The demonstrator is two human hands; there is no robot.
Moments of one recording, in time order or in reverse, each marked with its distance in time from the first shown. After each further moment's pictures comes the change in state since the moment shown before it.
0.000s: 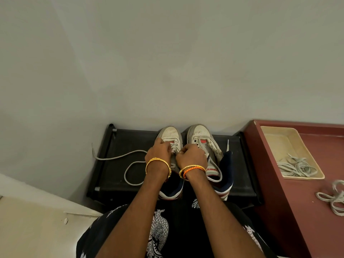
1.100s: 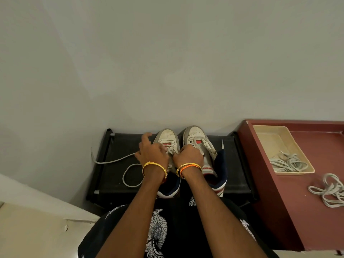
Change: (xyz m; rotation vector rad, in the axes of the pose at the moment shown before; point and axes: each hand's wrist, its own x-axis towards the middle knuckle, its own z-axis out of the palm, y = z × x) left_hand -0.010 0.002 0.001 -0.177 0.288 -0.065; right_hand -0.004 -0.001 -0.006 -0.065 -0.048 0.021
